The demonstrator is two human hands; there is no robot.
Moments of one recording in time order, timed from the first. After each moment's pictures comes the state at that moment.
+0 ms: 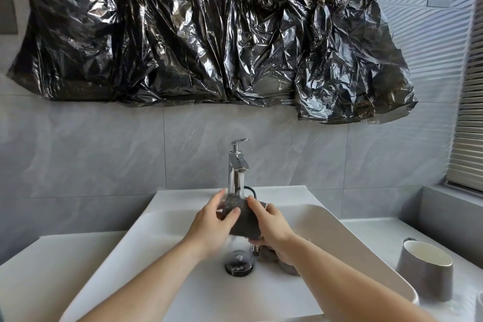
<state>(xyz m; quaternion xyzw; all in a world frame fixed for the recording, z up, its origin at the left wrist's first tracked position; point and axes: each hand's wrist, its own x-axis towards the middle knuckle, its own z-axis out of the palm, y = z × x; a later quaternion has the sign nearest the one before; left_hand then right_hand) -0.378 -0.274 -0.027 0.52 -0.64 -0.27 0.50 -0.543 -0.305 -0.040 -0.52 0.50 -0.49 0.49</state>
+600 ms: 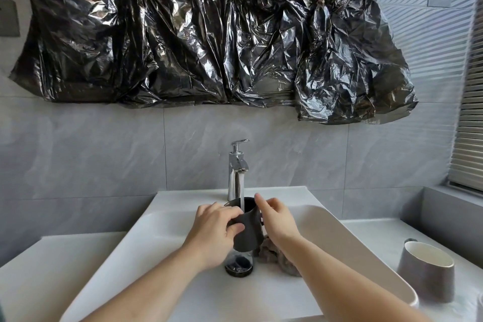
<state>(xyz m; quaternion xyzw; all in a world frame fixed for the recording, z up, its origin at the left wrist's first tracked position) -0.378 -0.266 -0.031 0.49 -0.79 0.03 0.37 -0.550 -0.307 -0.033 -0.55 0.55 -0.52 0.35</state>
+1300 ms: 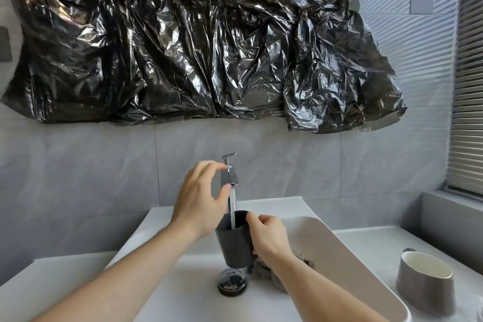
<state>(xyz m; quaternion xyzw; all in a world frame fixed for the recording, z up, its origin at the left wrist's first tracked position) -0.385 -0.278 0.046 0.46 -0.72 0.10 0.52 -0.548 -0.303 -0.028 -0.55 0.56 -0.52 0.34</state>
